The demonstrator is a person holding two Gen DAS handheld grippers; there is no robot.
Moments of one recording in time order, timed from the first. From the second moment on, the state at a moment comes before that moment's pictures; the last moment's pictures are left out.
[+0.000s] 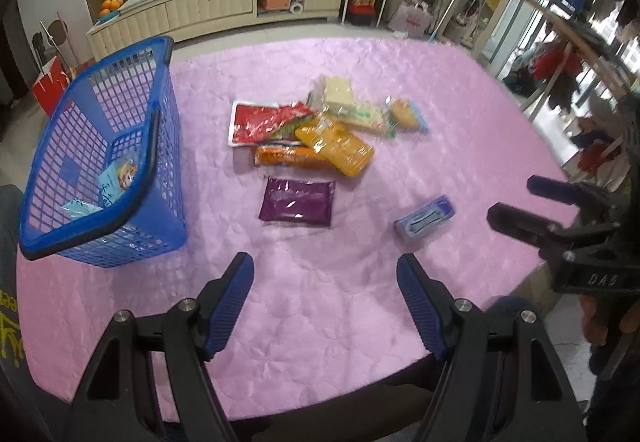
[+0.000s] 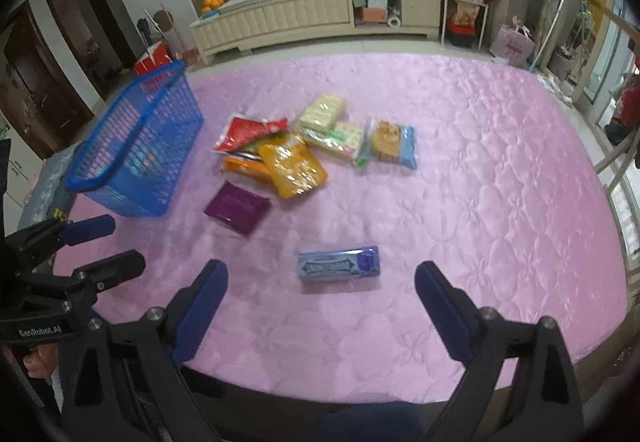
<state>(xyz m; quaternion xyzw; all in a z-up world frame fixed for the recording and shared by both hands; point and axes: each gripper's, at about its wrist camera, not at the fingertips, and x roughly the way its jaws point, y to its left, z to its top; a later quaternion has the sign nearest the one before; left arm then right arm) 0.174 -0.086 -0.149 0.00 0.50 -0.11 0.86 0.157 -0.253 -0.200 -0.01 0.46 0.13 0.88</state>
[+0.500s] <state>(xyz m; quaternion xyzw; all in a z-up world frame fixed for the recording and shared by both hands) 0.213 -0.090 -0.220 -0.02 0.56 -0.12 0.82 0.207 -0.255 -0.277 -0.04 0.53 0.15 0.84</state>
